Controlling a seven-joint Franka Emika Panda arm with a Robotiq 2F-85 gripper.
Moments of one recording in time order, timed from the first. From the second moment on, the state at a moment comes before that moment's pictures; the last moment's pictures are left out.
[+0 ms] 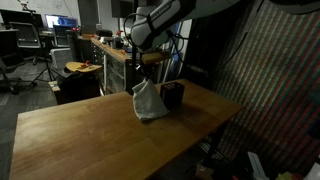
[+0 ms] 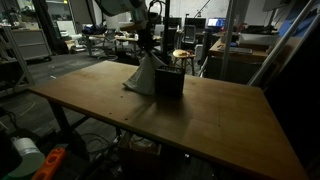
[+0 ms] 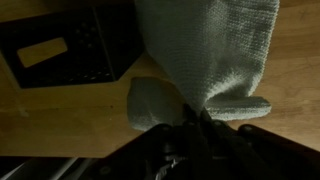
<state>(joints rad) 0.11 0.44 -0.08 -1.64 -0.22 2.21 0.26</state>
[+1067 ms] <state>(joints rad) -0.06 0.36 -0.11 -1.53 -0.27 2.10 -0.03</state>
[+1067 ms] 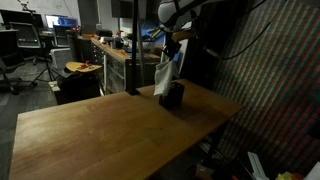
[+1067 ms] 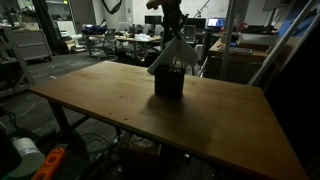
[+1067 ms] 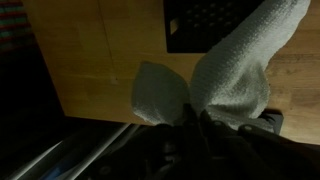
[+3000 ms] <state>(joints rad) -0.08 0.46 -0.08 -1.62 -0.21 1.99 -0.06</state>
